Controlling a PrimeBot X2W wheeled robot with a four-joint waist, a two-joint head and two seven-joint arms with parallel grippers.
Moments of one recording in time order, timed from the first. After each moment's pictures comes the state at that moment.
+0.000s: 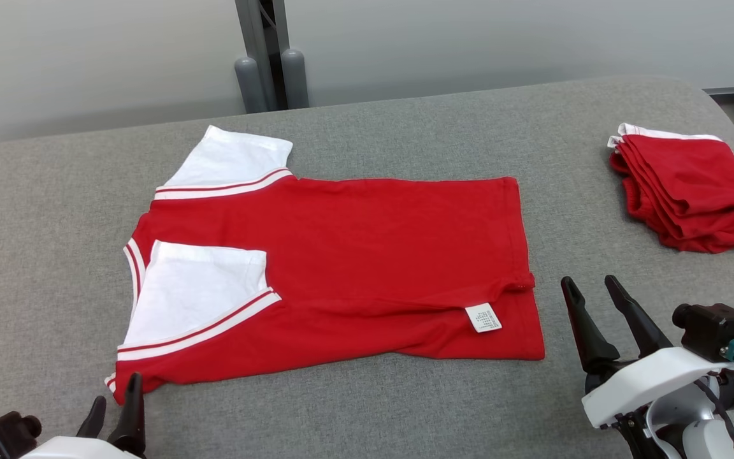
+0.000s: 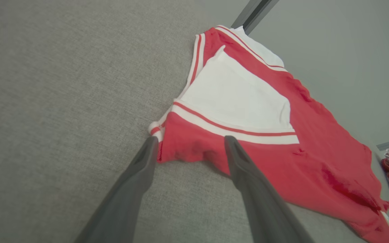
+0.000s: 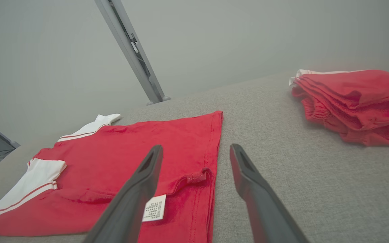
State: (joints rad) left arm 0.14 0.24 -0.06 0.04 -0.85 0.21 0.06; right arm -0.10 -0.05 0.06 0.11 0.40 0.13 0.05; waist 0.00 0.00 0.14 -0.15
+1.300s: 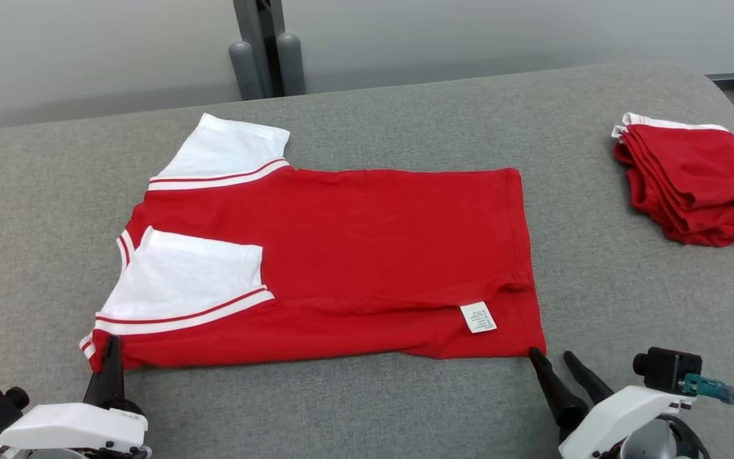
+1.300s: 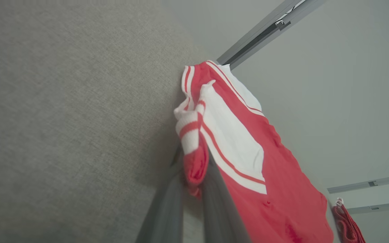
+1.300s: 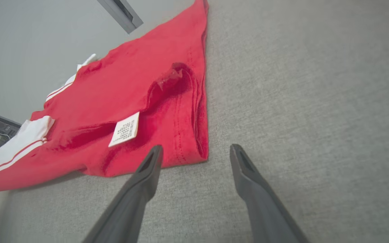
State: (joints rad) left arm 0.02 0.16 0.02 0.16 -1.00 0.09 -0.01; right arm -0.07 -0.05 0.13 0.29 0.61 0.13 0.13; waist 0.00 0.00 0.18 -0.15
